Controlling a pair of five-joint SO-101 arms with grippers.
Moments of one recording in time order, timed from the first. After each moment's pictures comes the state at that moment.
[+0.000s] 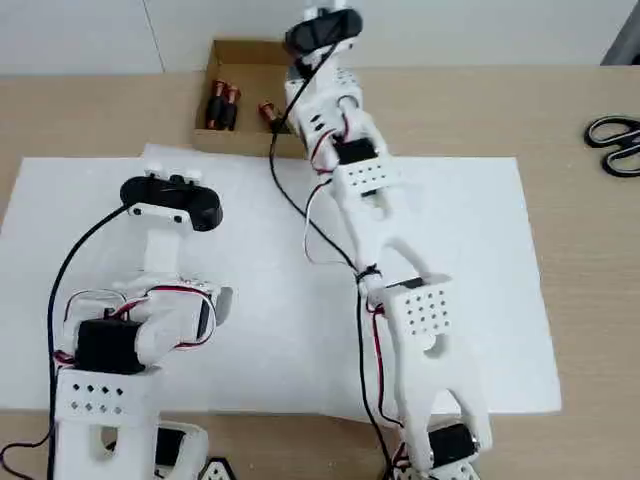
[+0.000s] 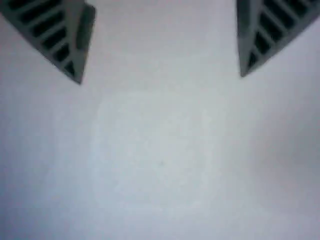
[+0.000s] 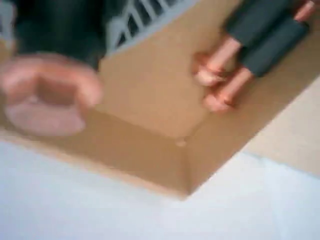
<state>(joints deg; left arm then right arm) 1.4 -54.0 42.1 85.2 0.0 -21.0 57.6 -50.3 15.1 -3.1</state>
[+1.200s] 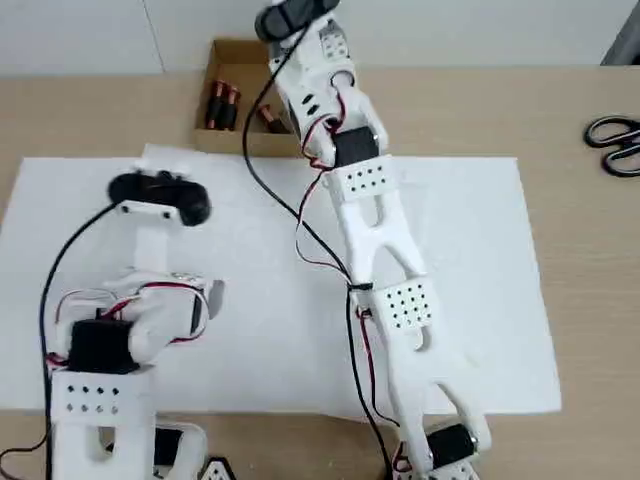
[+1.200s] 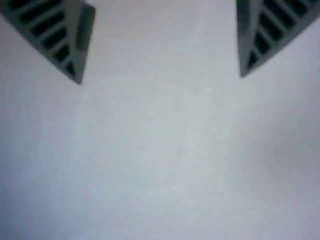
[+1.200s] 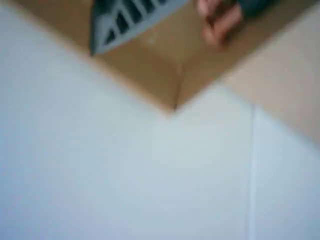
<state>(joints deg) -2.4 -54.0 41.0 84.2 0.0 -22.0 69.1 -93.5 44.1 10.2</state>
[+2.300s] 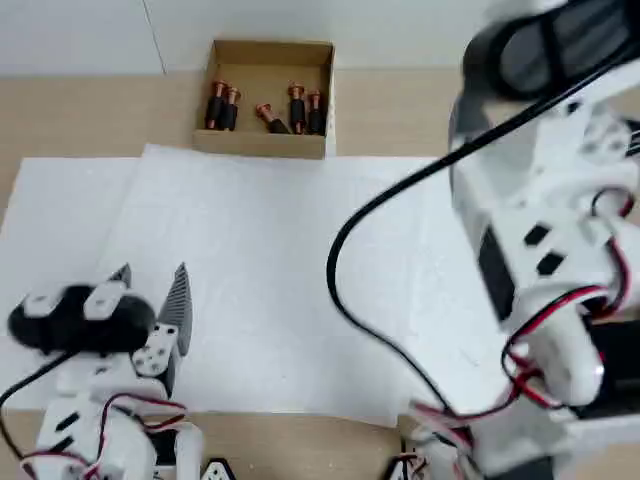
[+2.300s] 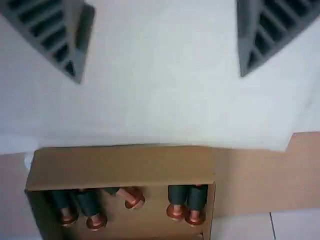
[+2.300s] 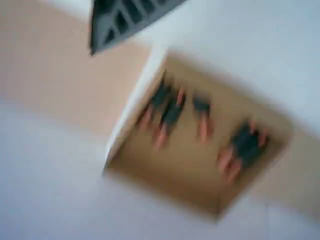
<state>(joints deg) -5.7 -103.1 57.6 73.1 -0.2 -9.3 -23.9 -44.6 97.1 9.3</state>
